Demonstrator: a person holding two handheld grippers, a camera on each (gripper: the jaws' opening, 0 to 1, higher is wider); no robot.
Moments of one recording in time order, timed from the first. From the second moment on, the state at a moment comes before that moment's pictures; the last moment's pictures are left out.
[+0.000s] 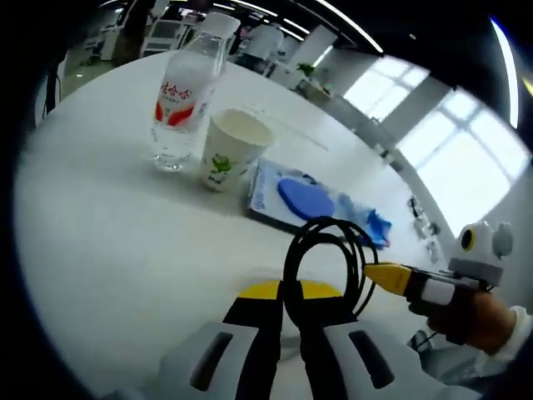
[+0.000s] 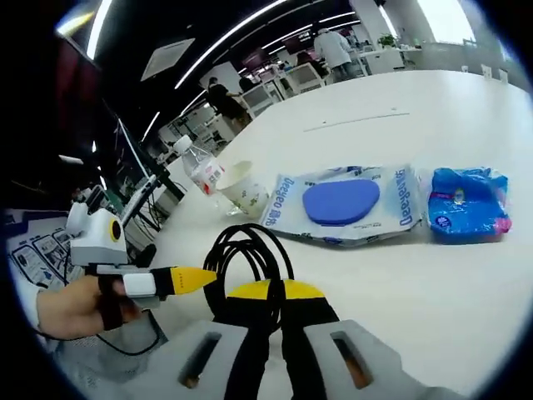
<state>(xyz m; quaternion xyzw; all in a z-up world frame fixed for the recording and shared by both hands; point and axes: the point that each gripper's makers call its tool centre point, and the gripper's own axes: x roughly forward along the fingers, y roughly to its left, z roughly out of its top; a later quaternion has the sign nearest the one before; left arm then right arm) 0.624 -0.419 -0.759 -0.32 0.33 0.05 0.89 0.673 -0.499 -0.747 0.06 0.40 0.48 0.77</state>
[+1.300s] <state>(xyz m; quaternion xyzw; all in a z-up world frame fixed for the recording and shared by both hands) 0.709 -0.549 -0.738 -0.26 0.38 -0.09 0.88 0.747 -0.635 -0.735 0.15 0.40 0.38 0.82</state>
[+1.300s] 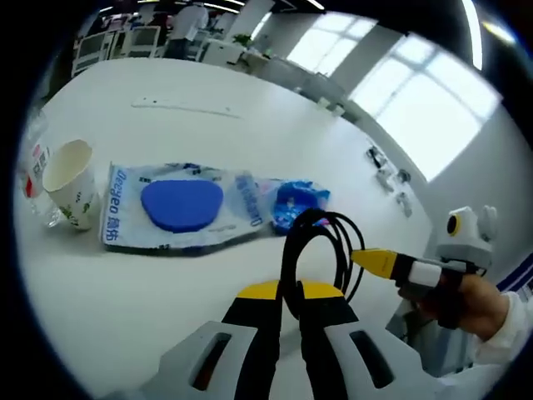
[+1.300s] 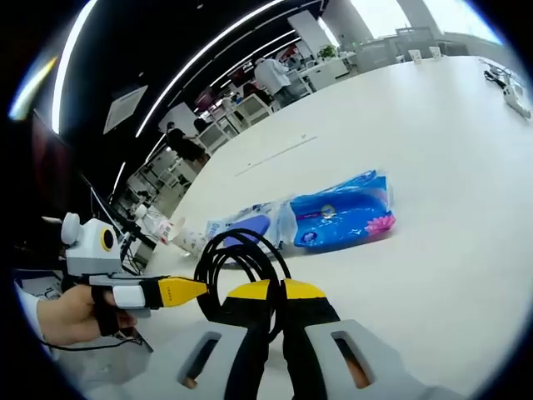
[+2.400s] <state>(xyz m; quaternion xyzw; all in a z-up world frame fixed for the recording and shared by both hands) 0.736 -0.591 -0.782 -0.28 0.42 -0.08 0.86 0.774 -0.677 -0.777 0.15 0.43 0.34 0.82</state>
